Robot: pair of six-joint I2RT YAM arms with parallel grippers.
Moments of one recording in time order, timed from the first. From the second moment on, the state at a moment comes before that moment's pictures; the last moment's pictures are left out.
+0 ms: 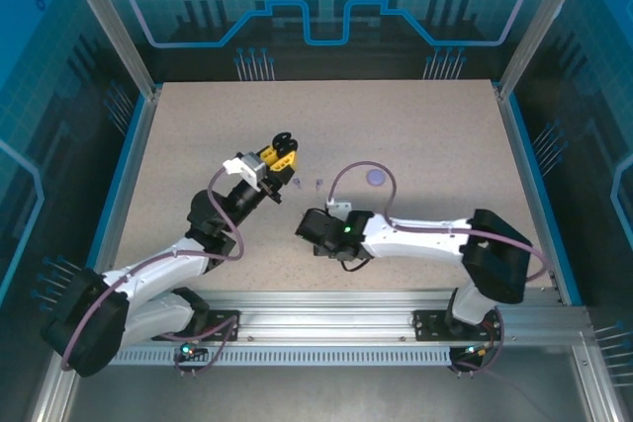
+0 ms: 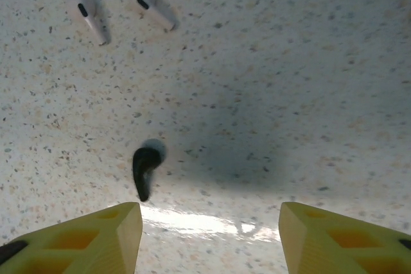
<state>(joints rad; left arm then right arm) -0.54 1.10 0.42 1.03 0.16 -0.03 1.13 1.65 1.07 -0.71 0.35 1.11</state>
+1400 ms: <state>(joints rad) -0.54 1.07 0.41 1.00 0.09 0.00 1.11 1.93 1.24 -0.69 0.29 1.16</state>
